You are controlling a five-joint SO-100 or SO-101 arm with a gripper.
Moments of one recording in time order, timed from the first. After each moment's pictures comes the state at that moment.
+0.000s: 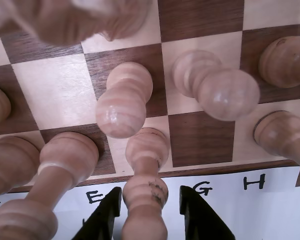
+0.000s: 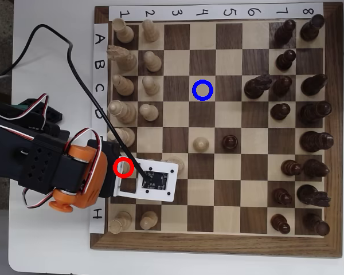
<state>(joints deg) 26.2 118.7 123.3 82.4 84.3</state>
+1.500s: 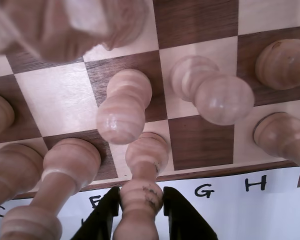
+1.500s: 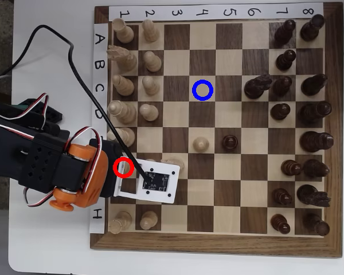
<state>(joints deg) 25.7 118.7 123.2 81.7 86.4</state>
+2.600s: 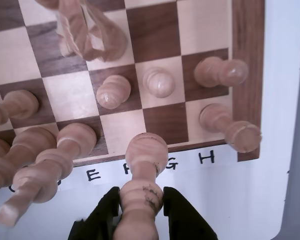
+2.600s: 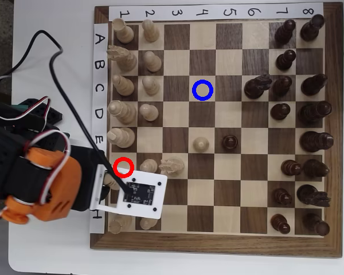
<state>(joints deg) 30.6 127.2 107.3 96.7 80.4</state>
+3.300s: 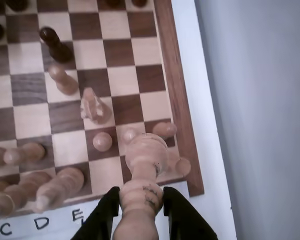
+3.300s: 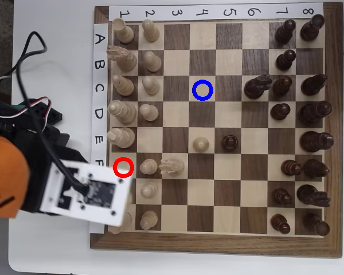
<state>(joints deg) 28.9 138.7 93.3 96.0 78.2</state>
